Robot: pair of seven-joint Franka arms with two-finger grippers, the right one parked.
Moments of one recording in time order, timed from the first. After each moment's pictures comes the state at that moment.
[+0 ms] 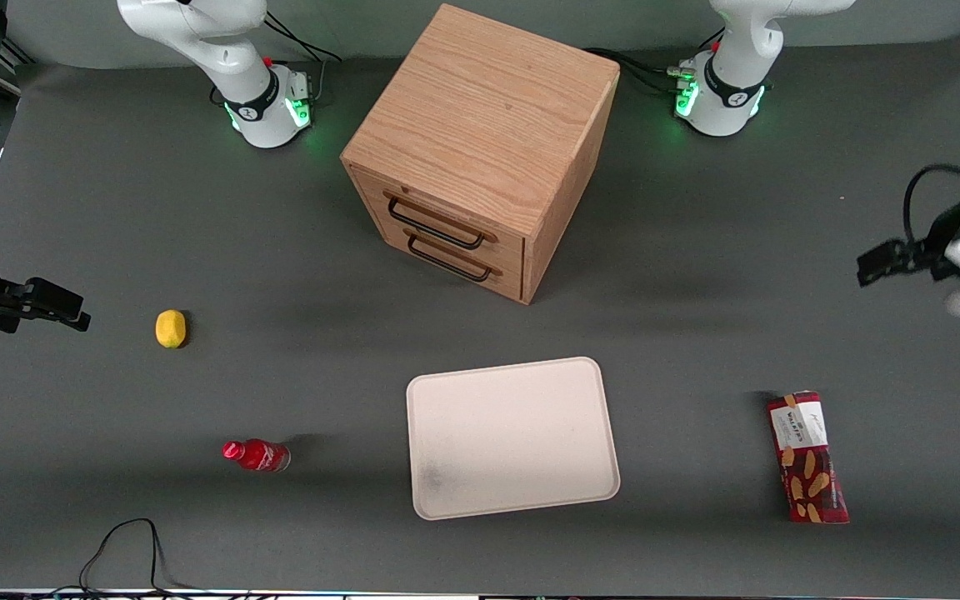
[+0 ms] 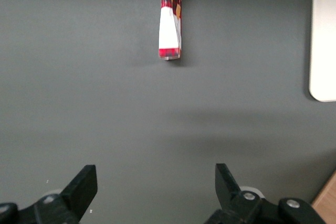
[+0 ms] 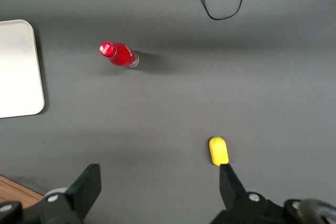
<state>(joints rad) -0.03 0.12 0.05 -1.67 0.03 1.76 -0.04</state>
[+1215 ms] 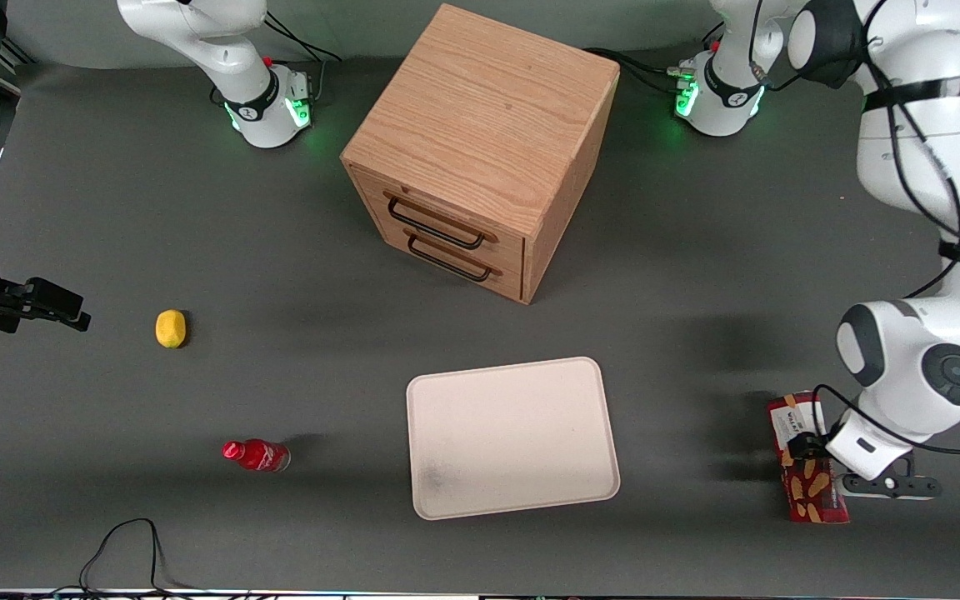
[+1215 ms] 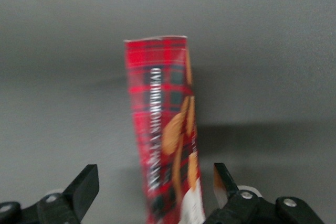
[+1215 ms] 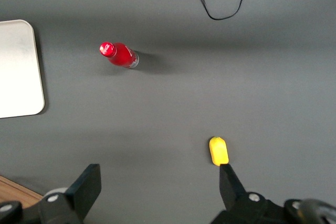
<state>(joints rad) -0.06 0.82 0.11 -1.43 -0.07 2.50 0.10</state>
